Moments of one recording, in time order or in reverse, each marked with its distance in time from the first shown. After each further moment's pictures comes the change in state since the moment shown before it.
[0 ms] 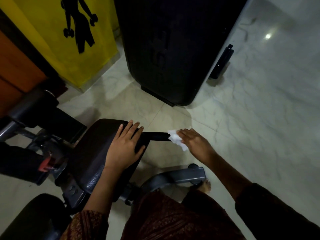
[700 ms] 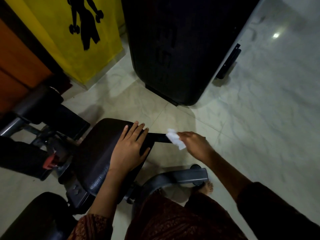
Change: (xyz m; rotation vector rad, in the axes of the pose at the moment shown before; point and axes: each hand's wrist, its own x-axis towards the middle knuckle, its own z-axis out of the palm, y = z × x) left_hand 0.001 0.000 -0.001 0.008 0.001 -0.003; right_hand 0.026 -0.007 0.005 0.171 -0.235 0.158
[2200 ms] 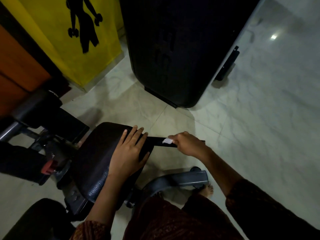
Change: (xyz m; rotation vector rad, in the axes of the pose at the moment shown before) left_hand 0.000 0.000 -0.001 0.003 -0.001 0.003; right_hand 0.021 -0.022 -0.022 0.118 -0.239 0.076
